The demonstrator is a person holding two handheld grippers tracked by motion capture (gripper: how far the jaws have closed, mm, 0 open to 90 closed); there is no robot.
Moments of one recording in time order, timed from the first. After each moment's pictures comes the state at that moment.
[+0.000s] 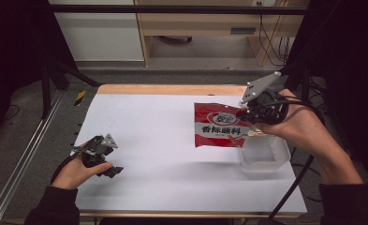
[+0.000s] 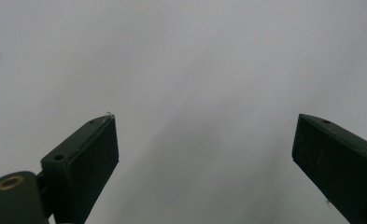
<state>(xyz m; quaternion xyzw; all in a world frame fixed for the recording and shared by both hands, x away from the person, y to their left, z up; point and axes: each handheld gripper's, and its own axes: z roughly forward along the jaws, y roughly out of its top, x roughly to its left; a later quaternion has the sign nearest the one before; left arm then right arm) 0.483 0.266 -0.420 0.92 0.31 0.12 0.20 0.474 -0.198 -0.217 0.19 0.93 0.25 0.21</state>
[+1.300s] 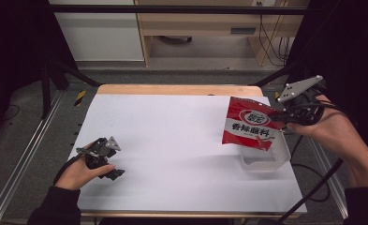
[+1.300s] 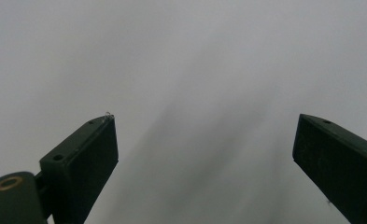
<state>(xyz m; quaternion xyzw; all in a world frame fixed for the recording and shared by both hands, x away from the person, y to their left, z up) 0.484 0.260 -0.430 0.93 0.30 0.11 0.18 0.484 -0.285 -0.239 0.27 0.91 0.24 0.22</state>
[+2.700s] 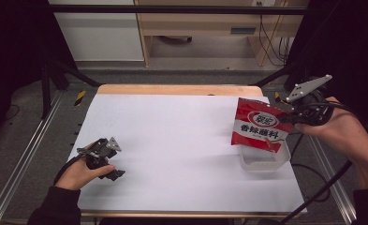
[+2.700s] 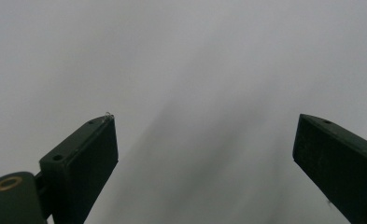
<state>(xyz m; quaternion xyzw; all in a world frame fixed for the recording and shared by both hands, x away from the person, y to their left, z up) 0.484 0.260 -0.431 0.93 0.30 0.11 0.17 0.482 -0.304 -0.238 0.30 0.90 0.23 0.21</state>
